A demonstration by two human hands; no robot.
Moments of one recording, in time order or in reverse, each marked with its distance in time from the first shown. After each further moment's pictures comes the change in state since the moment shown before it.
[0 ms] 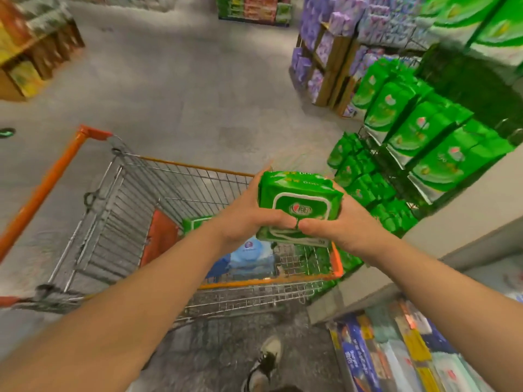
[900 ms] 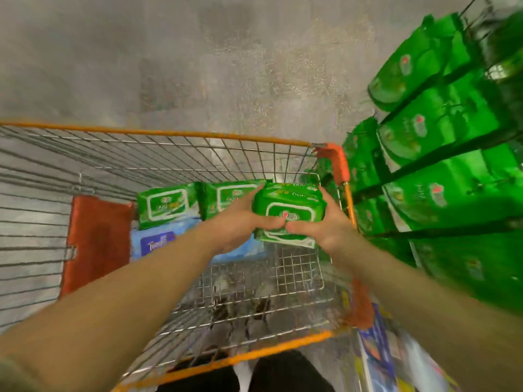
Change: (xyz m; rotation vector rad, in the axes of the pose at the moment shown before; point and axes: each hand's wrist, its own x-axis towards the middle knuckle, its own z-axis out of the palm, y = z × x) left_hand 0.253 -0.206 -0.087 -0.158 0.112 -0.605; right_hand 0.199 0.276 -0.056 0.228 0.170 0.721
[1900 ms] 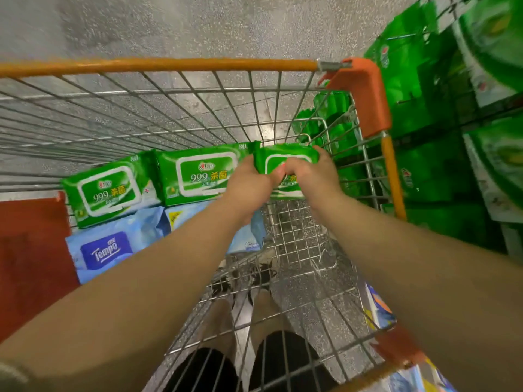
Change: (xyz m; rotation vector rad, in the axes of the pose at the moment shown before) left_hand 0.143 -0.052 0.006 0.331 0.418 -0.076; right_hand 0.129 0.038 0.028 0.142 0.311 0.231
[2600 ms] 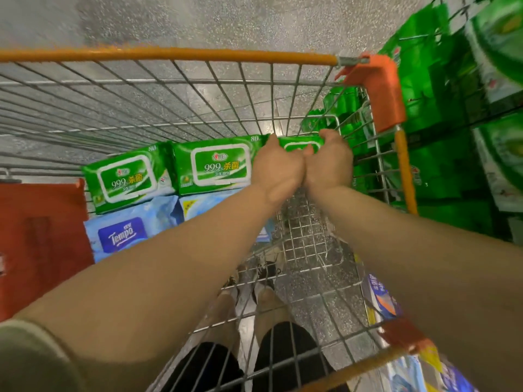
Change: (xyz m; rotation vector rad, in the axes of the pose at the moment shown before) left_hand -0.031 0.041 0.012 0.244 0.107 0.085; right_hand 0.014 0.002 0.004 -0.549 0.342 -0.393
